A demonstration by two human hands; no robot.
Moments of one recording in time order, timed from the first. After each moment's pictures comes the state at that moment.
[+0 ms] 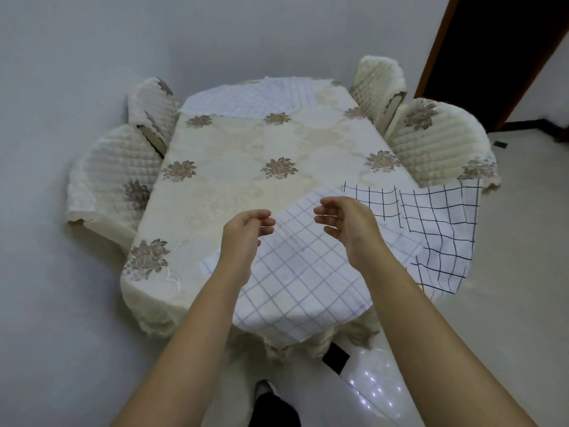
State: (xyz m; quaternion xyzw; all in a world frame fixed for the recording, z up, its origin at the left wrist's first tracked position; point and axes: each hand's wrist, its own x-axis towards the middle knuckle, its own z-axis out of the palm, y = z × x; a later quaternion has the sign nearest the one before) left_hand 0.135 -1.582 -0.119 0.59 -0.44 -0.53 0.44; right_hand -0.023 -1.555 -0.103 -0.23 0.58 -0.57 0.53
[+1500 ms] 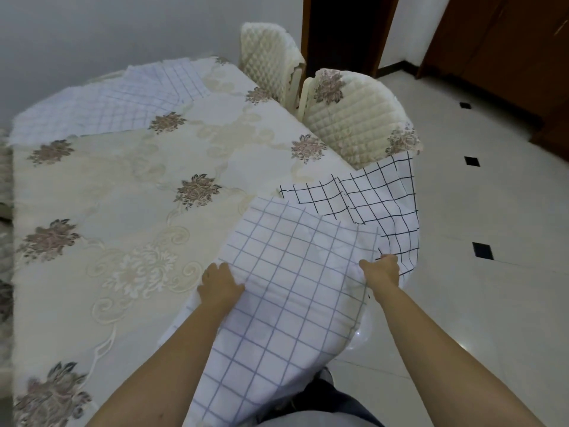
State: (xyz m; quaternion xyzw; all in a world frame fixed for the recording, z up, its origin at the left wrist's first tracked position) left_hand 0.099 -1.746 -0.285 0.58 -0.77 -0.25 -0.12; right_hand -0.138 -1.574 -0.267 0.02 0.88 -0.39 0.29
